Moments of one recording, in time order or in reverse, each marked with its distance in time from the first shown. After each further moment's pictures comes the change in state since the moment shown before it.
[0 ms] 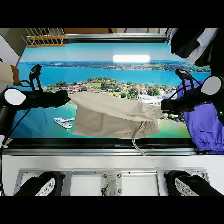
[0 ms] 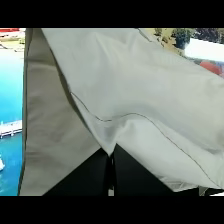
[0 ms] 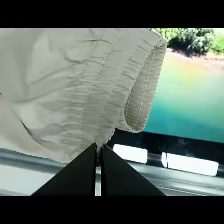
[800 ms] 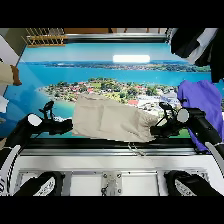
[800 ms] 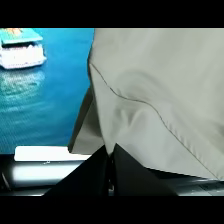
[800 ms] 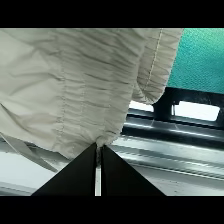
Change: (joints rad) left arm 0.061 -0.050 -0.417 0.024 0.097 0.064; right arm 0.097 0.040 -0.453 0.000 -0.217 0.018
